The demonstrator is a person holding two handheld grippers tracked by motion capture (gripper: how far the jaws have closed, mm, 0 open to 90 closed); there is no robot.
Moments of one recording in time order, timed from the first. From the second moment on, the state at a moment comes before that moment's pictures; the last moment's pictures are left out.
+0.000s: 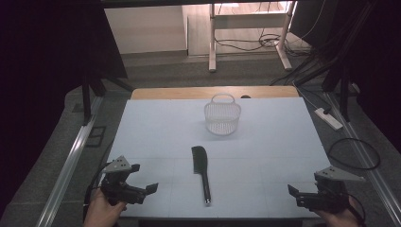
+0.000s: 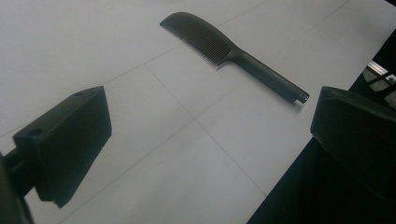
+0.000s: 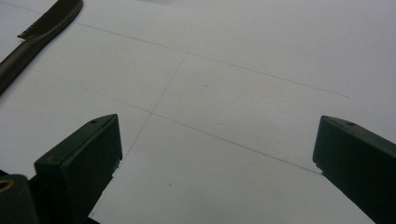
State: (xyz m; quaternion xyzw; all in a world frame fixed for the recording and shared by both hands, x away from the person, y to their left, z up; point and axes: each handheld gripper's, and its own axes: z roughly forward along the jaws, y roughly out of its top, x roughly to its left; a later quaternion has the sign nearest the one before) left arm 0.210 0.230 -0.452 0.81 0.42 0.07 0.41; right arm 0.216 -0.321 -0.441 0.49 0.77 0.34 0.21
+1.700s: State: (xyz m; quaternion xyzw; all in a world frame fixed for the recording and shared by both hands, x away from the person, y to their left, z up) left arm 0.263 0.138 -0.459 0.87 0.34 0.03 0.35; right arm 0.217 -0.321 -0.442 0.49 0.78 0.34 0.20
